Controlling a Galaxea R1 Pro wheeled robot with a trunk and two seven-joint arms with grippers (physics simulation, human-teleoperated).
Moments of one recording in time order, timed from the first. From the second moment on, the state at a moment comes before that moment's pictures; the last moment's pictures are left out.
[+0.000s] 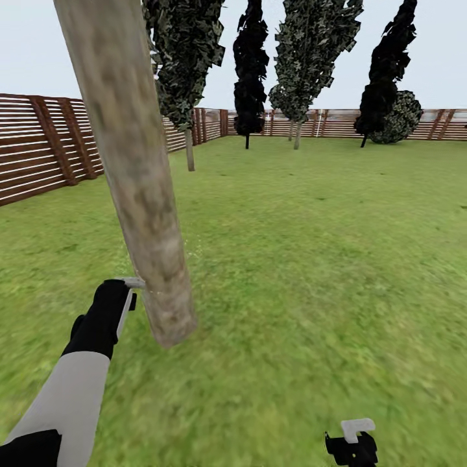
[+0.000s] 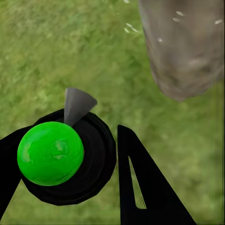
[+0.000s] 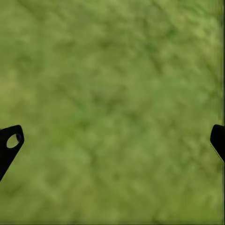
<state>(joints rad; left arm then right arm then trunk) -0.83 0.01 0.18 -1.02 -0.27 1.01 0.18 -0.45 -0.08 -0.29 -0.13 0.40 -0.29 -0.12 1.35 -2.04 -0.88</state>
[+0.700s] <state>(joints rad) -0.83 0.02 0.18 -1.02 -0.28 1.01 0.18 -0.45 -0.08 -0.29 -0.13 0.40 -0.29 -0.12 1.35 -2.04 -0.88</state>
